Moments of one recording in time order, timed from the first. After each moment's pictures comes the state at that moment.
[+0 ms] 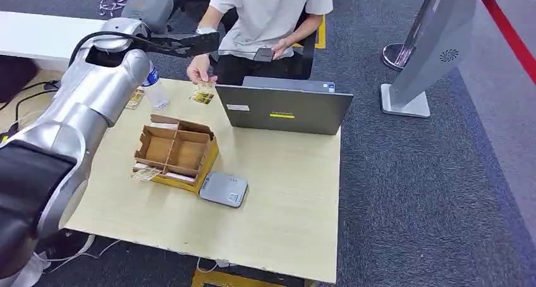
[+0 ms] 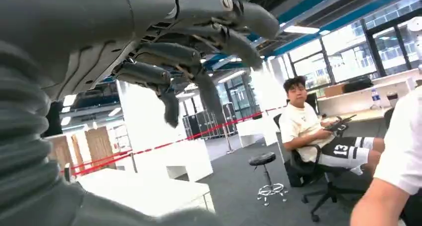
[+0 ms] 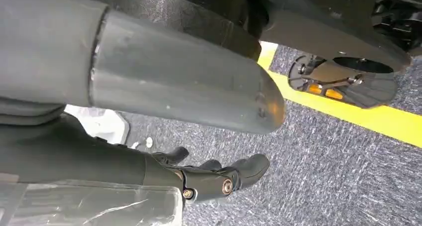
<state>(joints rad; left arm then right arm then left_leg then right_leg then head) -1.32 0.10 -0.57 -0.50 -1.09 -0.09 0.12 -0.18 0.02 1.56 -0.10 -1.25 -0.25 0.12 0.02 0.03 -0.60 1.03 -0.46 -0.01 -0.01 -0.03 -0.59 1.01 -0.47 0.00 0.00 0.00</state>
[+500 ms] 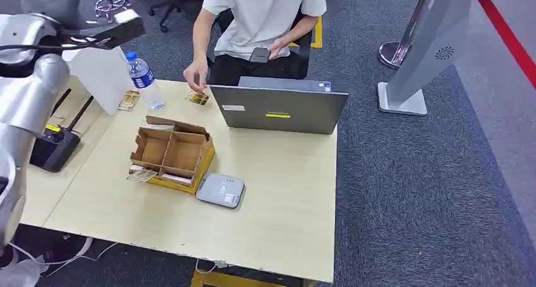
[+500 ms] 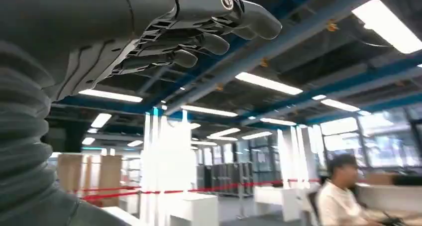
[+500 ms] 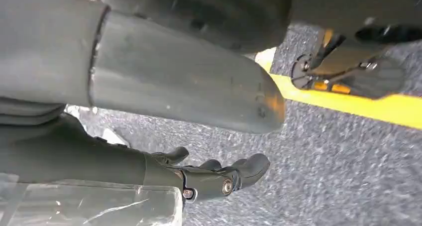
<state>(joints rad) -1.15 0.48 -0.49 -0.82 -0.99 0.14 -0.02 -0.13 -0.02 1.52 -0.10 -1.33 -0.25 0.06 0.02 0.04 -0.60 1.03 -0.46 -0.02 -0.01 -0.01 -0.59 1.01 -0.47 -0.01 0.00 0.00</state>
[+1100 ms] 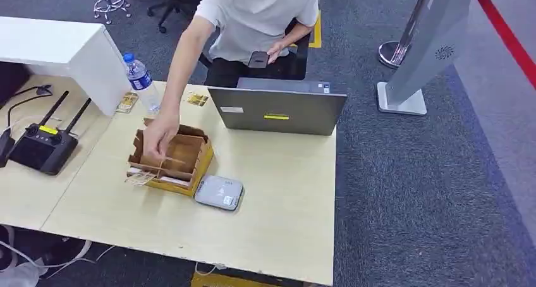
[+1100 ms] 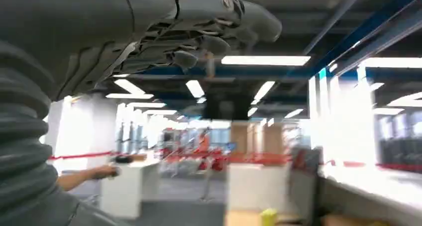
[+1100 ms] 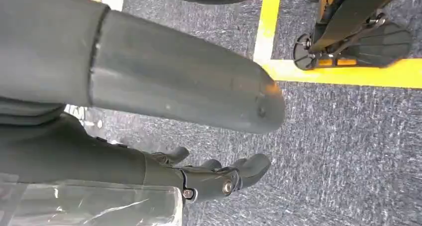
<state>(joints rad) -0.34 1.01 0.40 -0.65 -0.74 0.36 -0.27 -0.11 -0.06 1.50 -0.10 -1.40 -0.26 0.03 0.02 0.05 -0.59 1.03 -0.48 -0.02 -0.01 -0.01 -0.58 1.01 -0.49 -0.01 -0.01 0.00</state>
